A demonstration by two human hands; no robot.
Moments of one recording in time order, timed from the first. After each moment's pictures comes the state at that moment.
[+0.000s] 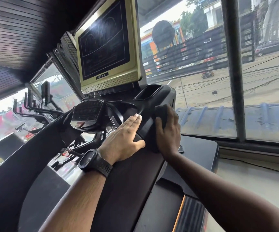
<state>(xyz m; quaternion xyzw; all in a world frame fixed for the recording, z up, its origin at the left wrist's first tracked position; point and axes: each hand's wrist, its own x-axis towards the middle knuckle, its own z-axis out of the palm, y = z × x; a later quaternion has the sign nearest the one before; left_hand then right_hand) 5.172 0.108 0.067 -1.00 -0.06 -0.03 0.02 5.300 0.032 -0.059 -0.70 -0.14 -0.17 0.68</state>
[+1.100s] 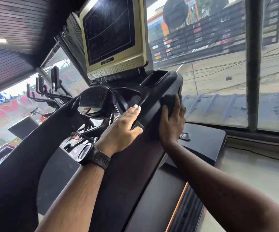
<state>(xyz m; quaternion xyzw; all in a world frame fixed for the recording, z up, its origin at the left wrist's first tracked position) 5.160 0.111 0.062 -0.99 -0.11 -0.07 -0.08 5.295 0.038 -0.056 -0.66 -0.06 -0.10 0.74</state>
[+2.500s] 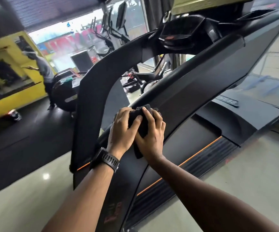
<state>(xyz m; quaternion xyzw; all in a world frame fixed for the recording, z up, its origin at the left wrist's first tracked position) 4.684 0.047 -0.044 -0.85 -0.35 -0.35 -0.15 4.766 0.005 -0.121 -0.60 -0.43 -0.04 0.67</state>
